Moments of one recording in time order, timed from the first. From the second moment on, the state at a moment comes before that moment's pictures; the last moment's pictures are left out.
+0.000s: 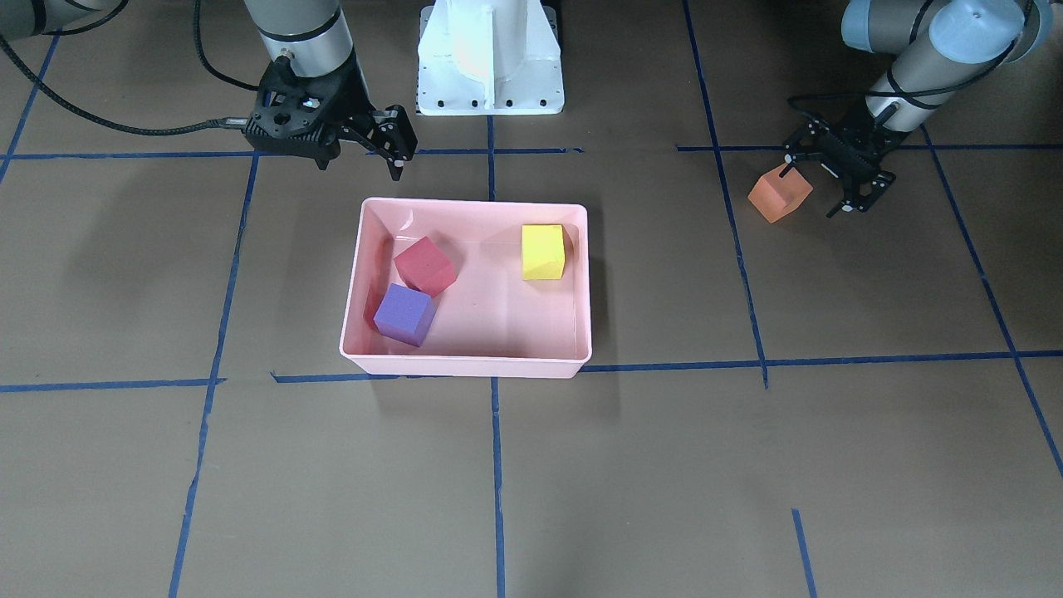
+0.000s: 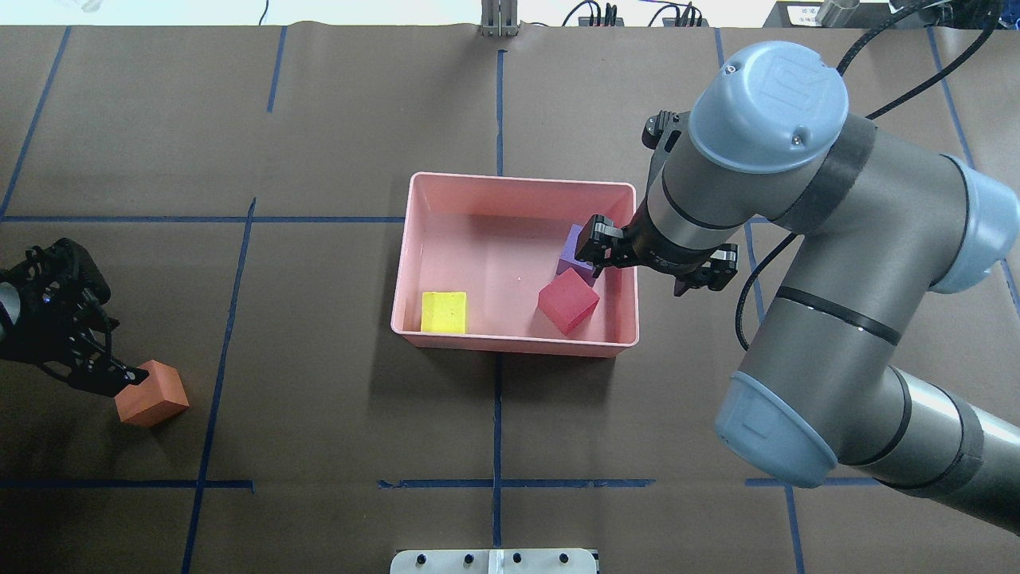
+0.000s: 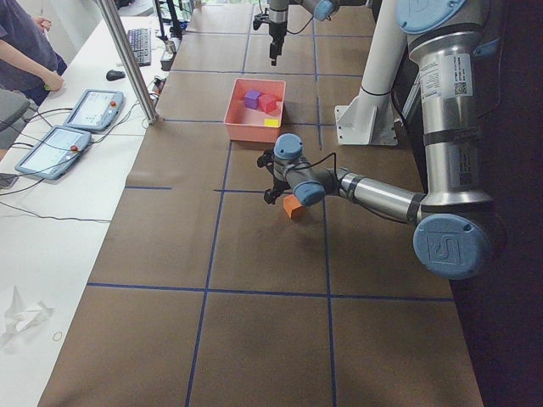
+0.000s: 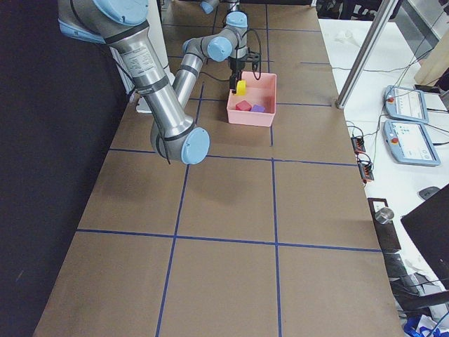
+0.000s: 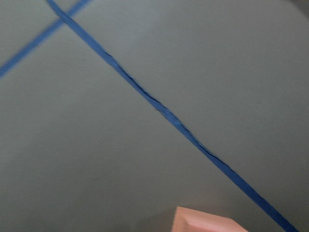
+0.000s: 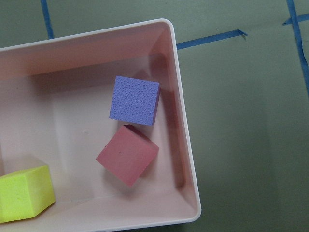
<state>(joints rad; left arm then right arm) -0.76 -1.39 -1.92 -2.25 -2.13 -0.23 0.65 -0.98 2.07 -1.94 1.98 1.32</state>
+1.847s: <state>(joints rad) -0.63 -1.42 -1.88 -2.26 -2.13 -0.24 0.73 -1.04 2.08 -1.94 2.05 1.13</state>
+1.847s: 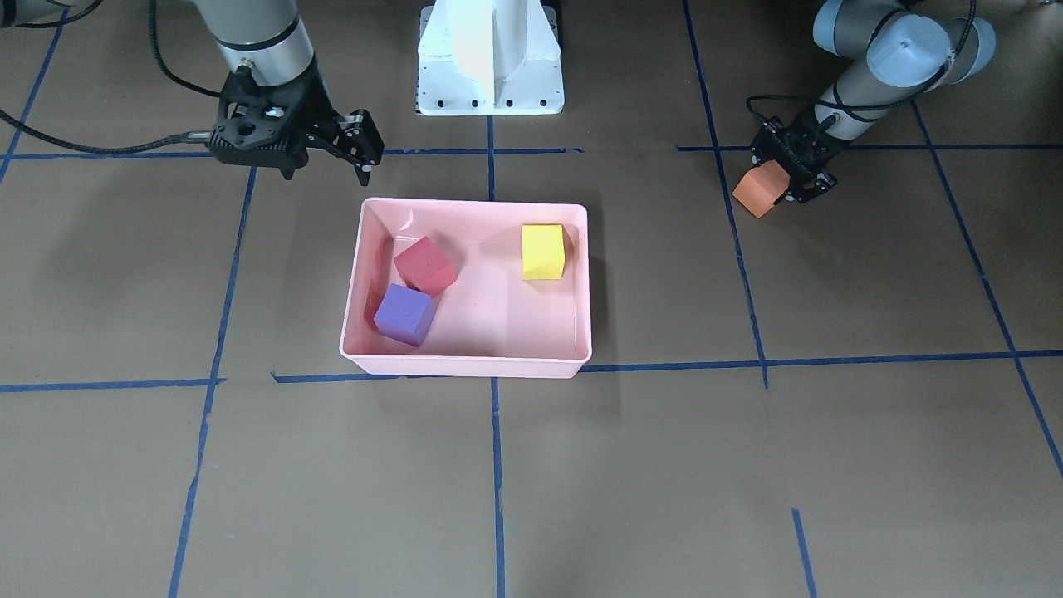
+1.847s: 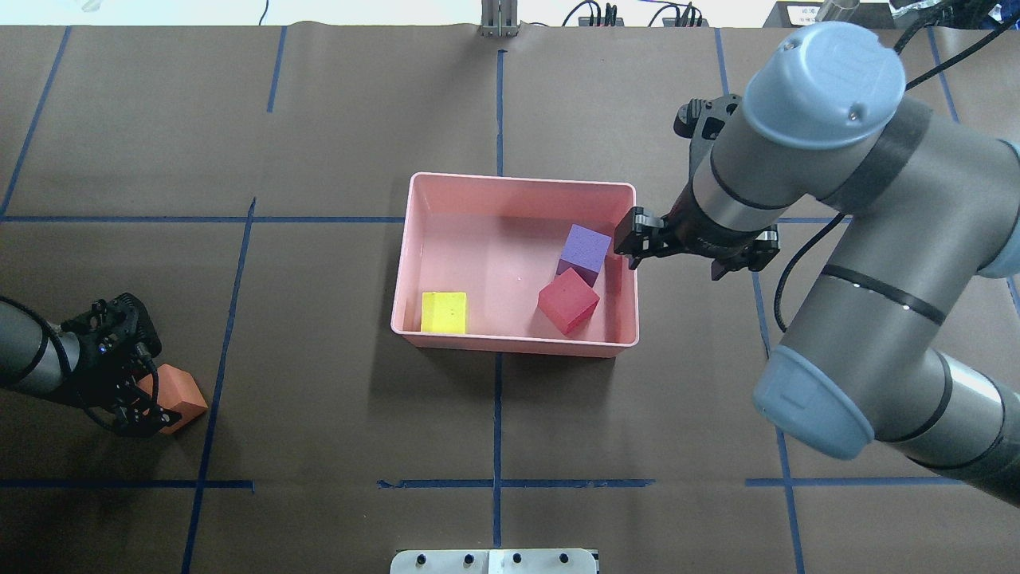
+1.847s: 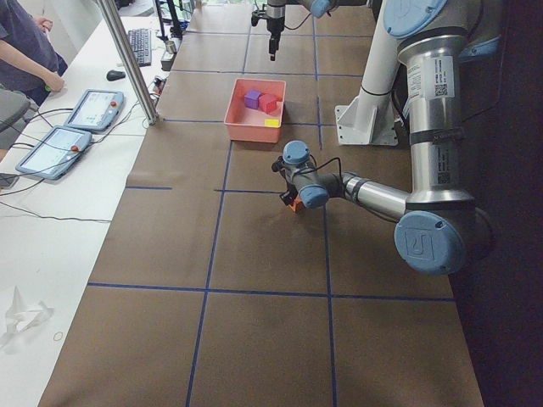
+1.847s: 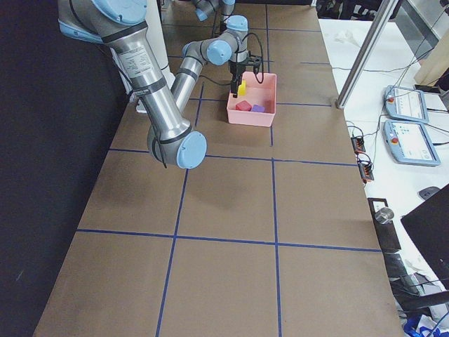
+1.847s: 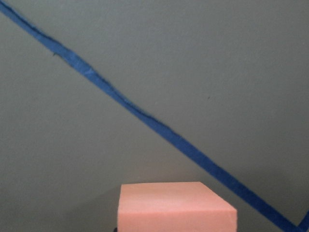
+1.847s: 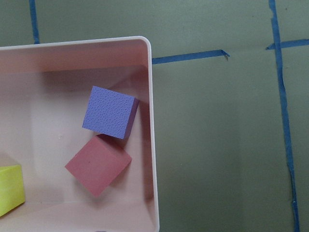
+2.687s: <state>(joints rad) -0.70 -1.83 -1.98 -1.76 -2.12 -0.39 1.01 -1.30 2.07 -1.93 2.17 0.49</state>
